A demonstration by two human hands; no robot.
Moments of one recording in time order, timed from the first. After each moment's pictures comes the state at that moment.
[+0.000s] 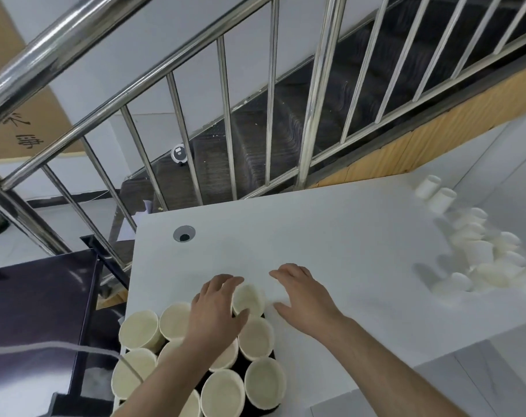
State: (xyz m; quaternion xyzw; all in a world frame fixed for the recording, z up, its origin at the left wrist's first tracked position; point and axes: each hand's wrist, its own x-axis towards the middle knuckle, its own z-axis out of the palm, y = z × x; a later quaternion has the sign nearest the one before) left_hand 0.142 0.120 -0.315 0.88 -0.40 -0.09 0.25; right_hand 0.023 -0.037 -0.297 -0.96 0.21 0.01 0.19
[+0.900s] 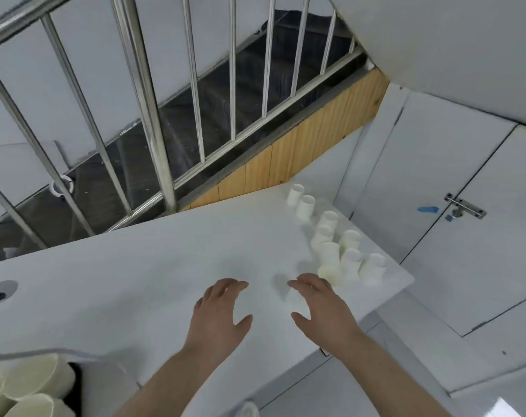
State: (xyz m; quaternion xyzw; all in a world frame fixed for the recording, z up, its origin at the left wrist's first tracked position) left_hand -0.085 -0.150 -0.293 0.79 -0.53 -0.13 0.27; right_hand -0.266 -0.274 -0.274 -0.92 0.37 -0.04 0.16
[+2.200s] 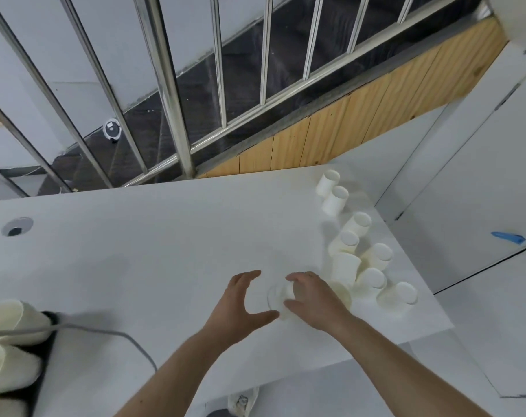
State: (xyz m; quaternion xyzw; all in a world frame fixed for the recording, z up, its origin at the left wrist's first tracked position) left_hand -0.124 -0.261 -0.354 0.80 -0.36 -0.29 0.37; right_hand -0.243 -0.422 -0.350 -0.87 0.33 0.05 0.36
